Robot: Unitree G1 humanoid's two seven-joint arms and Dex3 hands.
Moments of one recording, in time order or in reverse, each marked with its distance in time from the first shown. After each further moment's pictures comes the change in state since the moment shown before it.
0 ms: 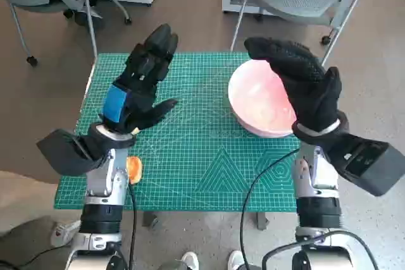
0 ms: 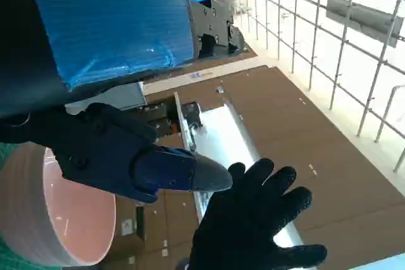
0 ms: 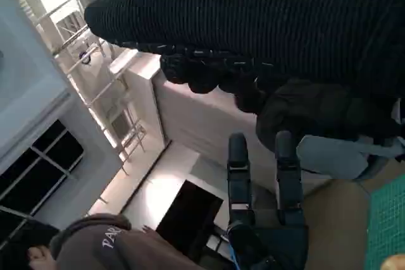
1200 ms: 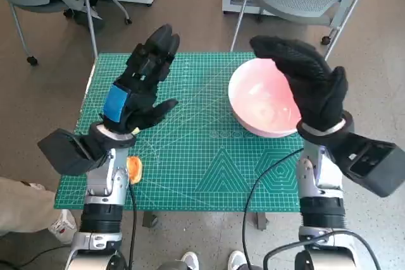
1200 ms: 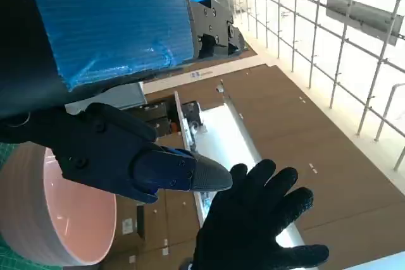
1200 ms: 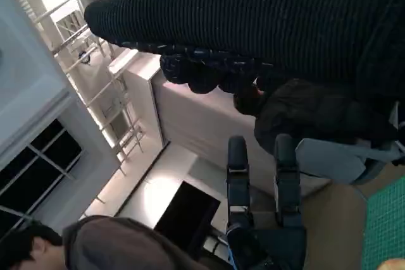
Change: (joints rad) left arm -0.004 -0.001 0.000 0.011 0.001 -0.007 -0.003; right arm -0.002 -0.026 -0.024 0.012 0.005 -0.005 0.000
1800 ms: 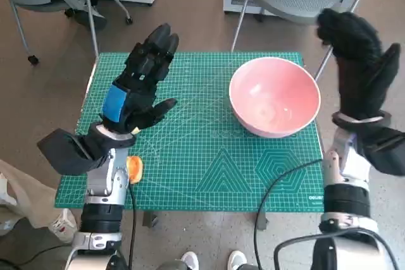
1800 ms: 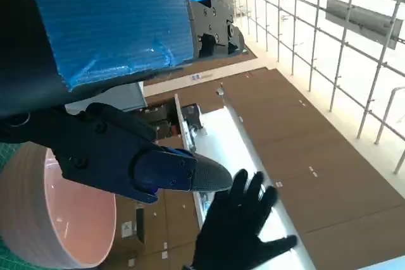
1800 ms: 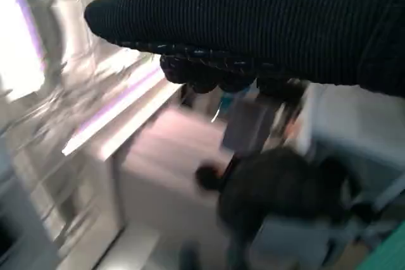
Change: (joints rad) left arm 0.000 -0.003 0.002 0.001 0.000 -0.003 0.003; right arm -0.118 -0.136 -0.143 0.367 -0.126 -0.135 -0.258
